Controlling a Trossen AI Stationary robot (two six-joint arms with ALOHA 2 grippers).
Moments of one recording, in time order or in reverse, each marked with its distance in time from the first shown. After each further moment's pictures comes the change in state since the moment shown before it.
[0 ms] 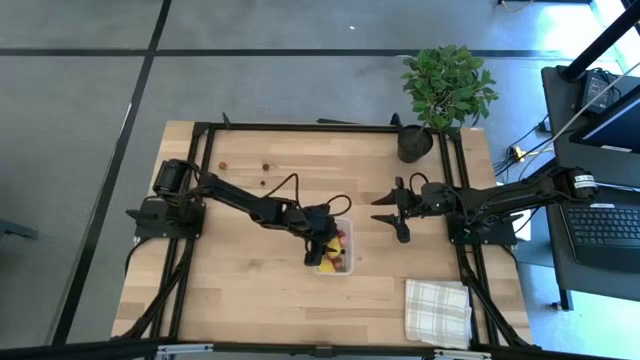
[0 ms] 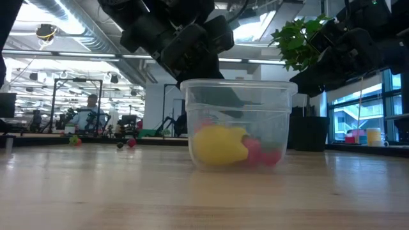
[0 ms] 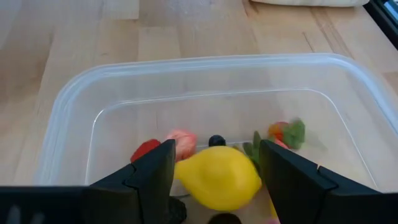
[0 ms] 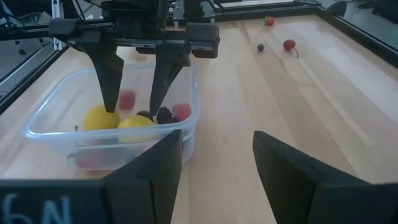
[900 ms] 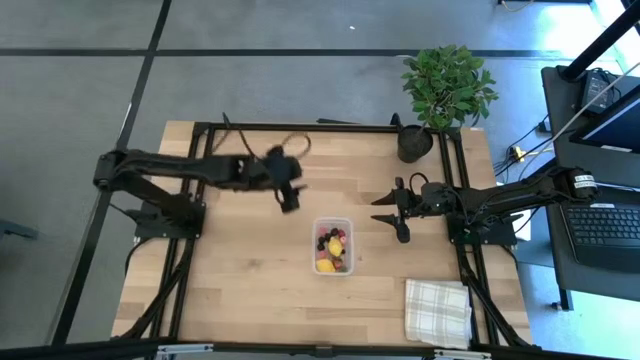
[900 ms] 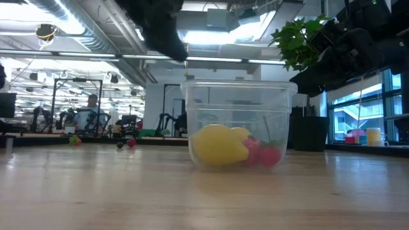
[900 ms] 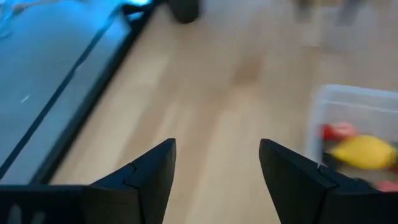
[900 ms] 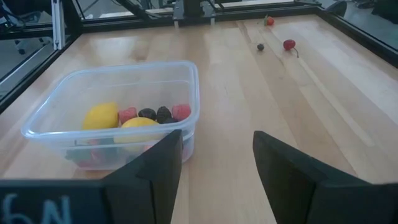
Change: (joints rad) left arm 0.173 -0.504 -0.001 -0.533 -0.370 -0.023; right arm 0.000 0.000 0.000 -0.001 0.000 -0.002
